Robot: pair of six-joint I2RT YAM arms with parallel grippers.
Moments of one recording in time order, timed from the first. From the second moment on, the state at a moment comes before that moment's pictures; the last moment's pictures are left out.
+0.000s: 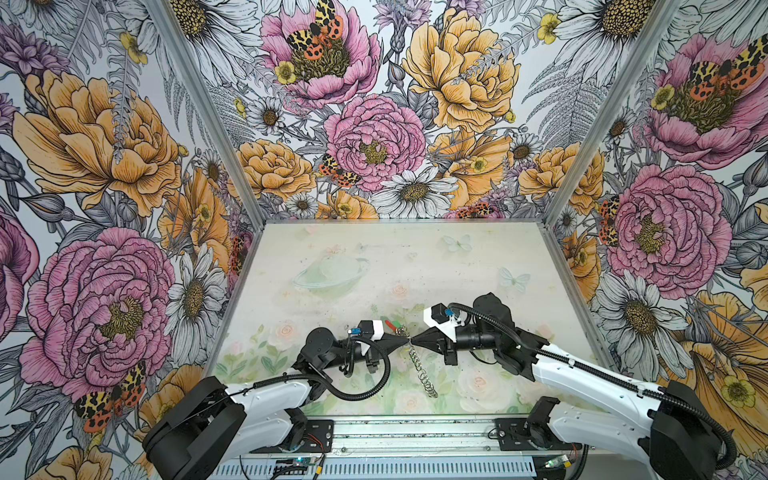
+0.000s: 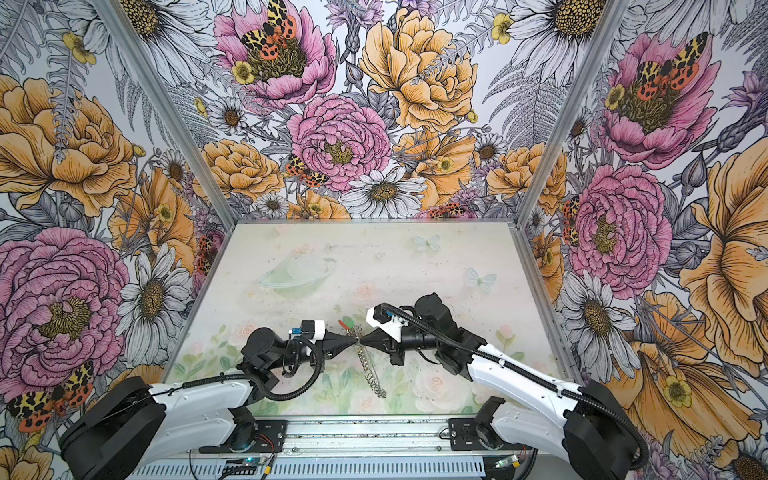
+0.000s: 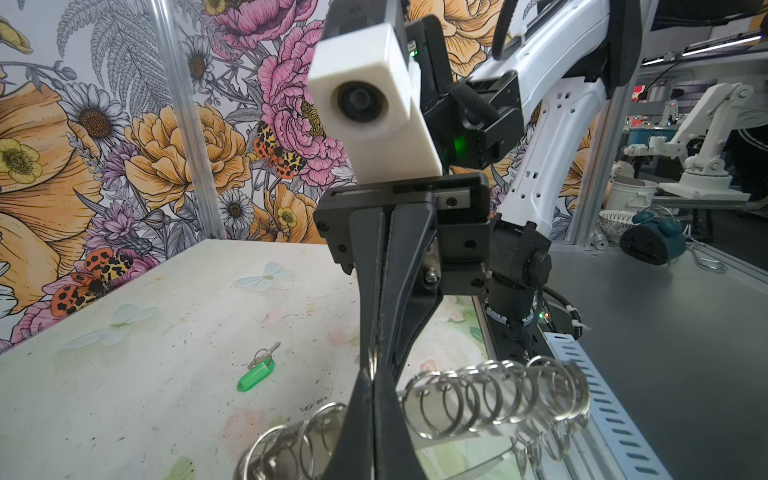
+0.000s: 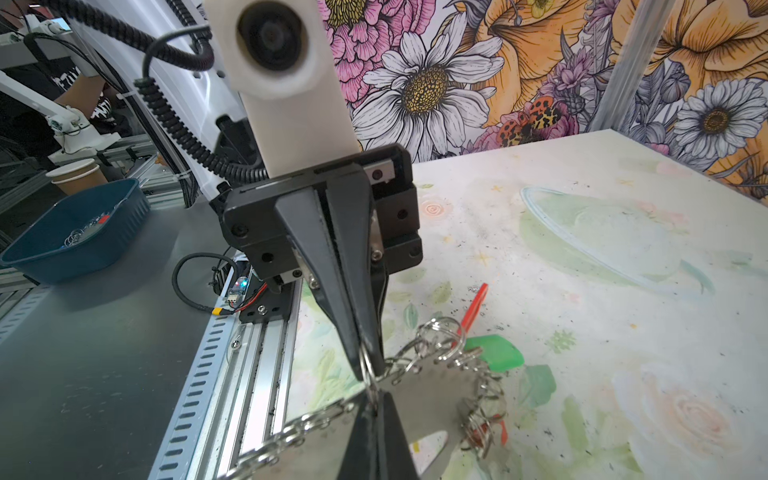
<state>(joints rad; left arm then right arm) -0.70 1.11 0.19 1.03 0.71 -0.03 0.75 1.08 0.58 0.09 -0.72 -0.14</state>
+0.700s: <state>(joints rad) -0.70 1.03 0.27 0.64 0.69 0.13 0.77 1.09 0.68 -0.15 -0.62 -0.20</state>
